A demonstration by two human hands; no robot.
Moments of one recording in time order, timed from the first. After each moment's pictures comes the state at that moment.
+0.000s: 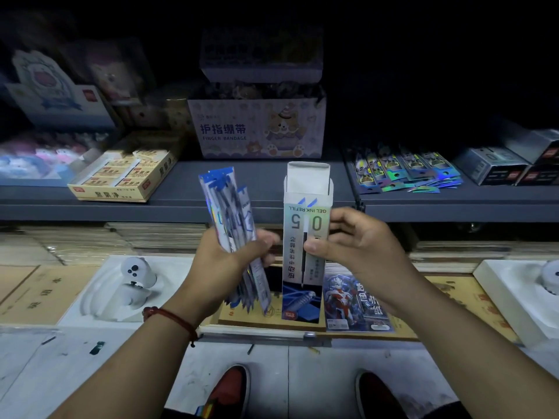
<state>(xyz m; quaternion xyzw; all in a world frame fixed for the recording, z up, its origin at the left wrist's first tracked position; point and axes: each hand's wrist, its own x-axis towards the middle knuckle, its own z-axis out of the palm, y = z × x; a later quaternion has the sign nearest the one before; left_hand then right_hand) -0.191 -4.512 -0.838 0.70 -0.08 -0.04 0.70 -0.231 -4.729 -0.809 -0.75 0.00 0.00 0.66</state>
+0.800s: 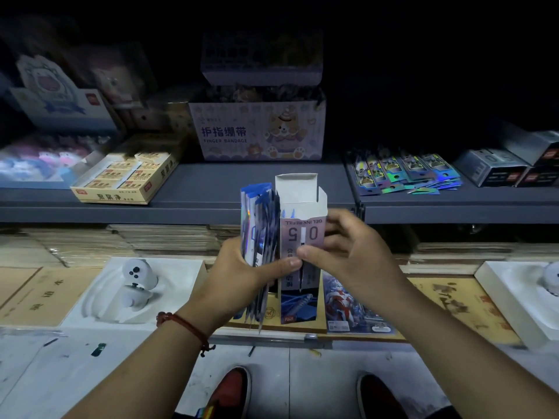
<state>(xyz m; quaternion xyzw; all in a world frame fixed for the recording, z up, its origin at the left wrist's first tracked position) -0.207 -4.525 -0.831 0.72 -0.14 -0.11 0.67 -0.234 -4.719 -0.813 -0.80 -0.03 -0.04 0.59</state>
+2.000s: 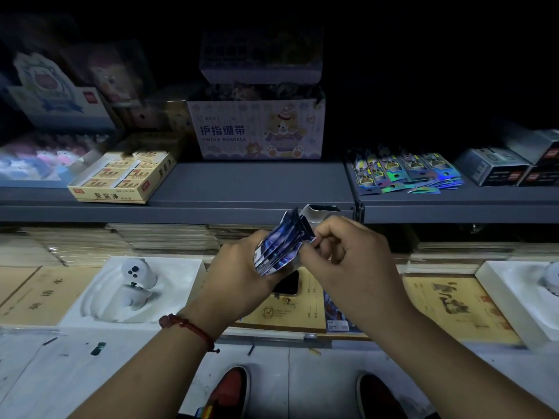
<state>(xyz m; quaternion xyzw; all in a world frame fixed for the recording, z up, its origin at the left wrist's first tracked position) -0.189 -4.523 -0.857 0.91 -0.20 0.05 0.37 -0.246 -4.705 -0.811 -0.88 -0.04 -0.20 0.43</state>
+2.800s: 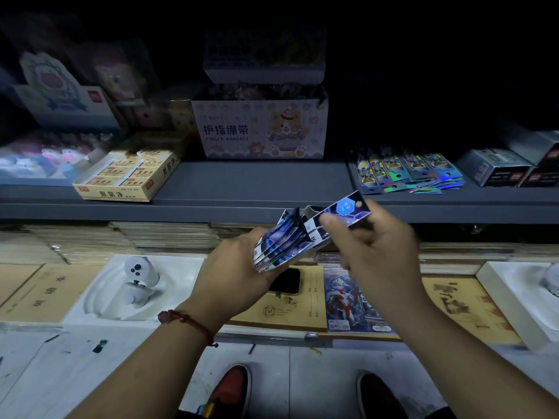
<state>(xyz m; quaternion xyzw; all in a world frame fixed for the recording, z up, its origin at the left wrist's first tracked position) -0.179 -4.513 -0.867 0.94 -0.18 0.09 0.29 -0.245 -4.716 -0.807 -0.78 0.00 -0.22 0.58</state>
